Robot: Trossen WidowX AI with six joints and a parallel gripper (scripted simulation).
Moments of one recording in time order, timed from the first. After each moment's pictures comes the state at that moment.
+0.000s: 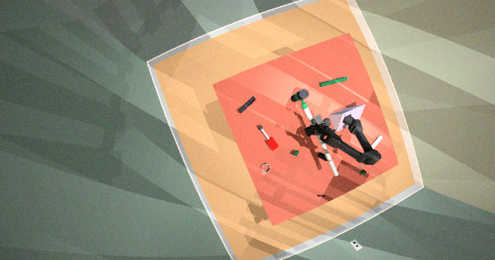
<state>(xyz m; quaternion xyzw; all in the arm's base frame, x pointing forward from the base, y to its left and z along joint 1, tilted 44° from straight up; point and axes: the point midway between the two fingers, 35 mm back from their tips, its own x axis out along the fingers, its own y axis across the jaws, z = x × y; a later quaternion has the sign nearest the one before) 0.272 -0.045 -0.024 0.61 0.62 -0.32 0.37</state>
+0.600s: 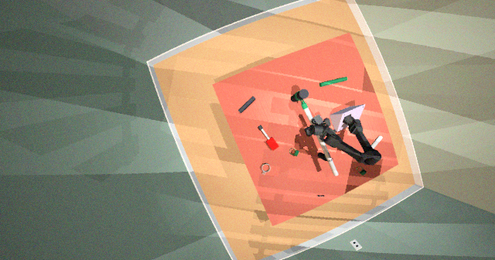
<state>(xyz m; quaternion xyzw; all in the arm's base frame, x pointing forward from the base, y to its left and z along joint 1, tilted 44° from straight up) 0.272 -0.046 -0.024 0.61 0.62 -0.33 0.37</state>
